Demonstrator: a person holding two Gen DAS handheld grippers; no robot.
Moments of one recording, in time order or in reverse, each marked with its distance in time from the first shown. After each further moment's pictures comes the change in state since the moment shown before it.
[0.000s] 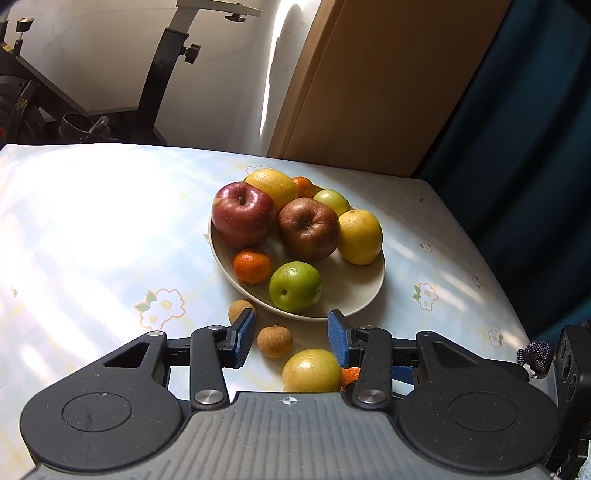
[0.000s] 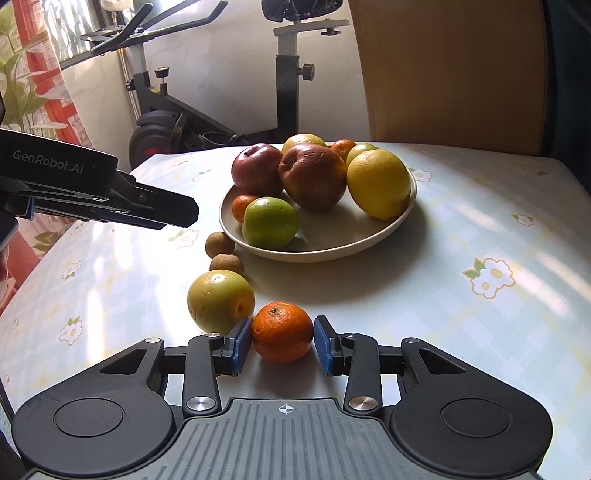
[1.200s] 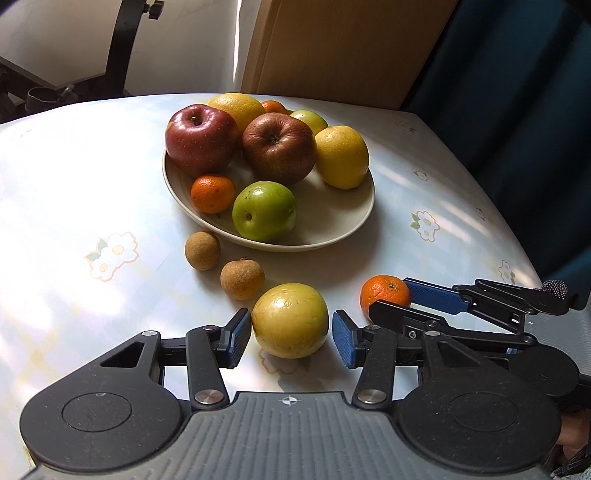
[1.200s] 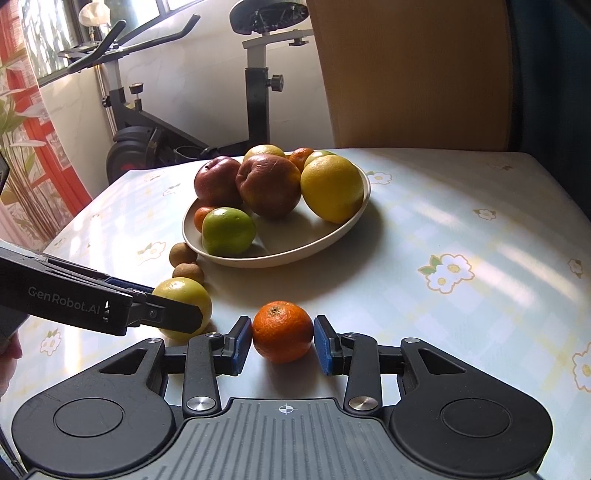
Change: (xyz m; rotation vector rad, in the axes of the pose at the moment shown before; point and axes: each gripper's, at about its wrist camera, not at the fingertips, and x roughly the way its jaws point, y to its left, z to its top) left arm 0.041 -0.016 -0.025 0.086 0.151 -0.020; right arm -0.006 -0.022 -0.006 0.050 -0.040 -0.052
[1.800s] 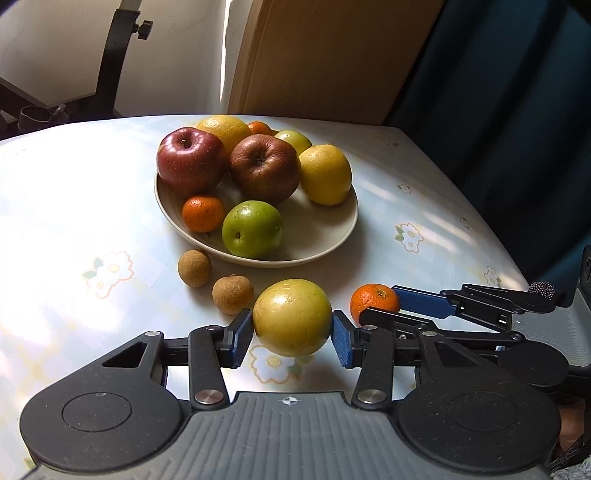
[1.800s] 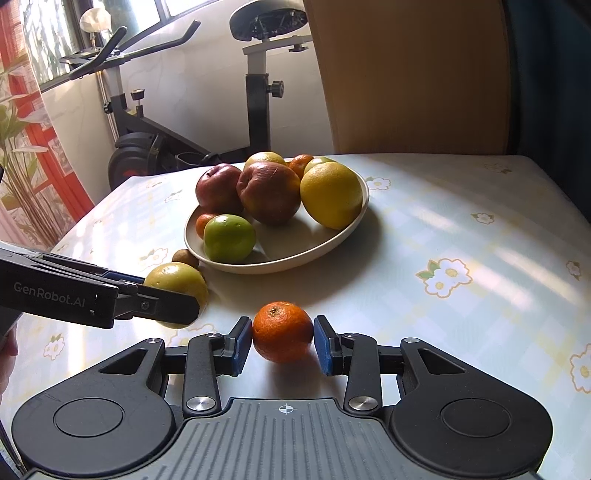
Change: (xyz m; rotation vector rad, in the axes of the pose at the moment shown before) left arm -0.012 -0.001 0.000 0.033 -0.073 -0.035; right arm -0.006 -0.001 0.003 0.001 -0.029 0.009
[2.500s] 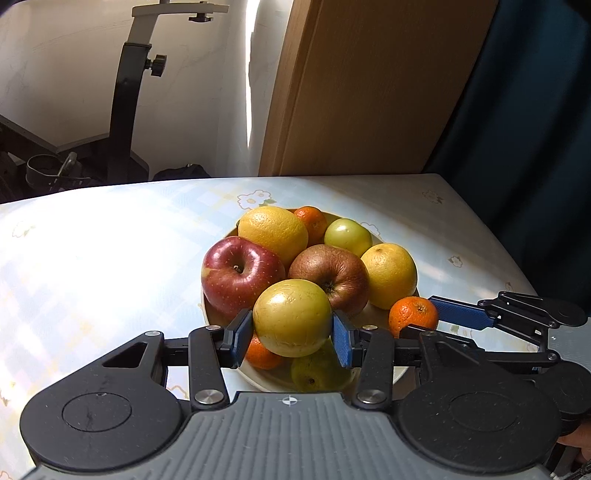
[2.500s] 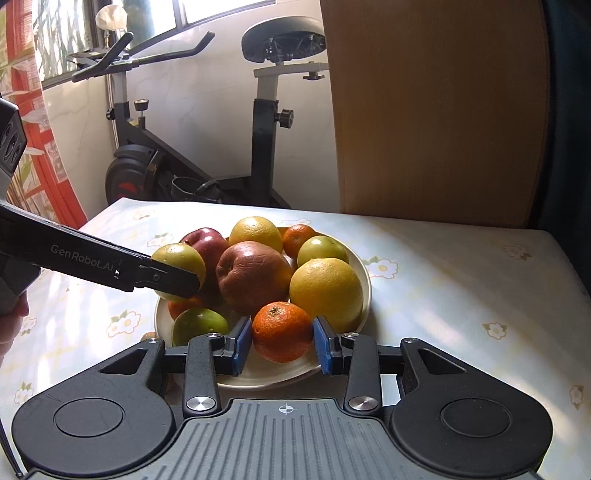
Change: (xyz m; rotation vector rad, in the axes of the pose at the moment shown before) left arm 0.024 0.039 0.083 0.021 -0.042 0.076; right arm 0.046 -0.006 0.071 -0.109 -0.033 -0.028
